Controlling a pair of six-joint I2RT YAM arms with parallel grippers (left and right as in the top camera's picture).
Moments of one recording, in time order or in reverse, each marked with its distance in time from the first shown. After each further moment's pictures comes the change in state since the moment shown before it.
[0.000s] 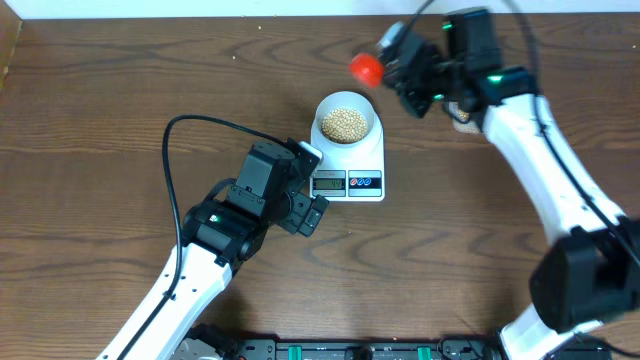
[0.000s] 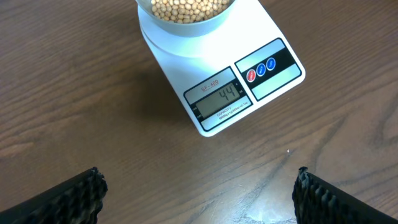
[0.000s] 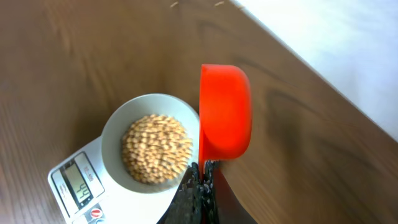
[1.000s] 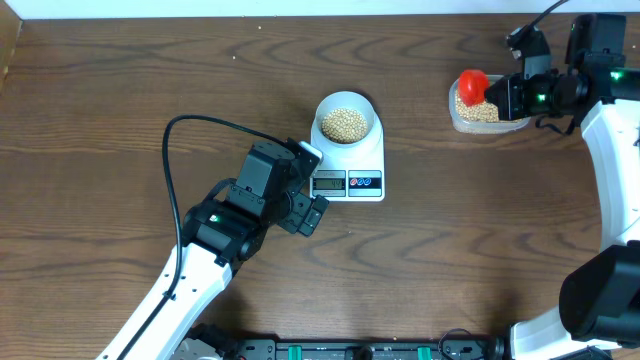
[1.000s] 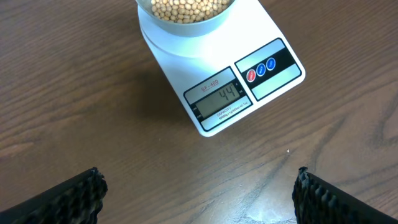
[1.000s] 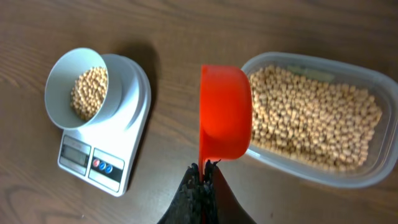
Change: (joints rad) left arm 0.000 0.000 0.000 0.000 0.000 0.000; right arm -0.359 -0.070 0.004 -0.348 0.003 0.277
